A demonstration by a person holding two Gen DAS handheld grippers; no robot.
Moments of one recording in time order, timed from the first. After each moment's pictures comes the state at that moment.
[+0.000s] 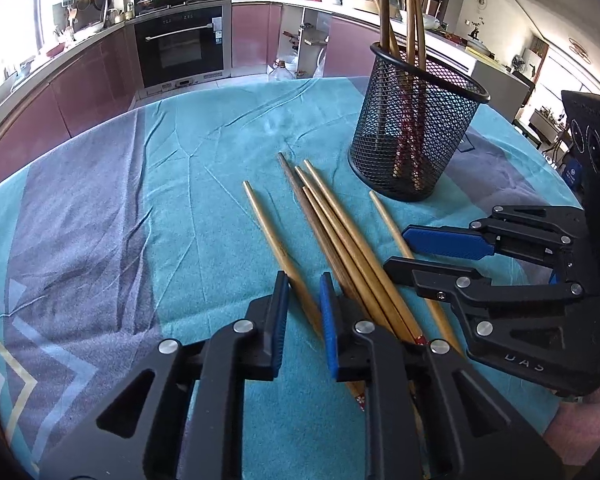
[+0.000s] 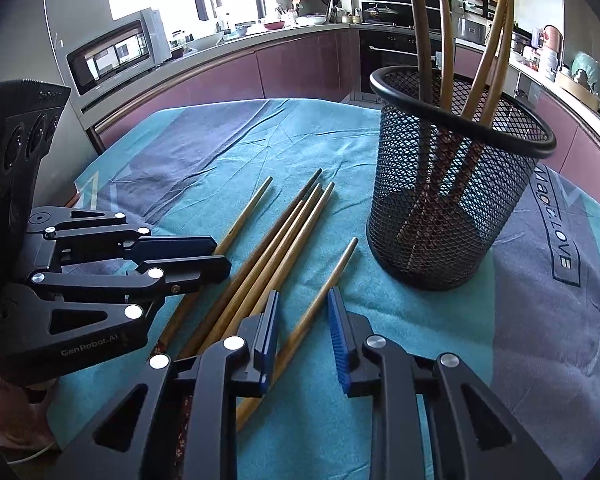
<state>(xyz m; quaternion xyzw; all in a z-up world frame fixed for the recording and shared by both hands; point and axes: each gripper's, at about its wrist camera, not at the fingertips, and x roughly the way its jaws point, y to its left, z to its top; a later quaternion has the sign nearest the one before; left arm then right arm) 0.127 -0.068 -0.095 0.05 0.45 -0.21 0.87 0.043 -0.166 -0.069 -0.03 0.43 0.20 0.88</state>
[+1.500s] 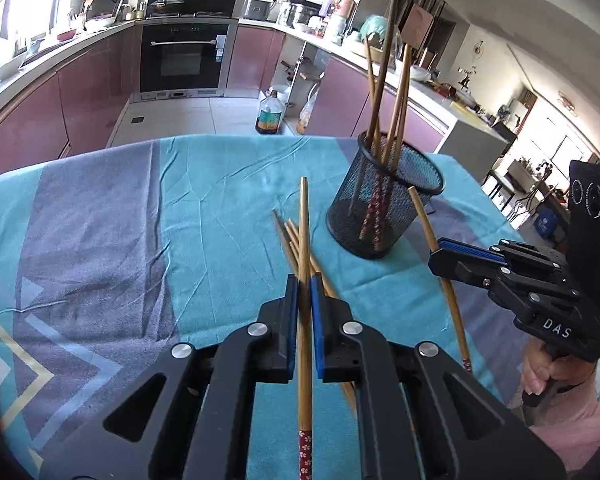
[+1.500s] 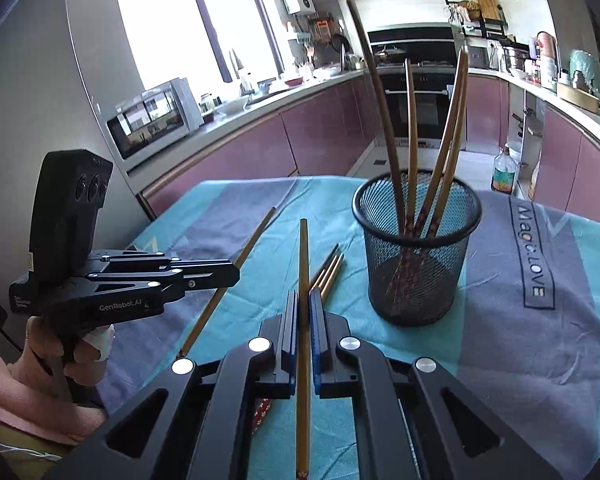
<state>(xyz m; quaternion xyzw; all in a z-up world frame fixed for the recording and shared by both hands) 0.114 -0.043 -0.043 -0.04 0.41 -0.24 0.88 0.011 -0.219 0.001 0.05 0.34 0.26 0.90</state>
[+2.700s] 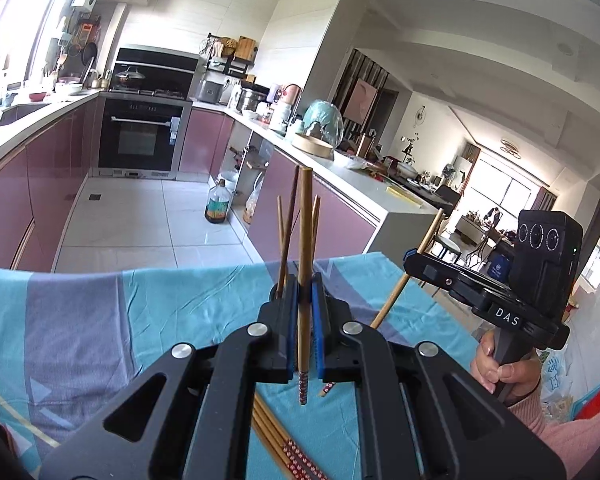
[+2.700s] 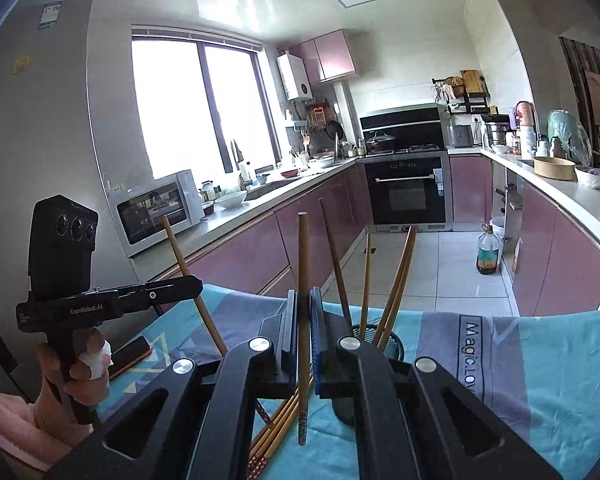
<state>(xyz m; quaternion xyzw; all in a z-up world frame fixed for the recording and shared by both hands) 0.089 -0.038 0.087 -0.09 0.25 -0.33 0.91 0.004 -0.271 0.096 0.07 0.19 0.24 0.95</state>
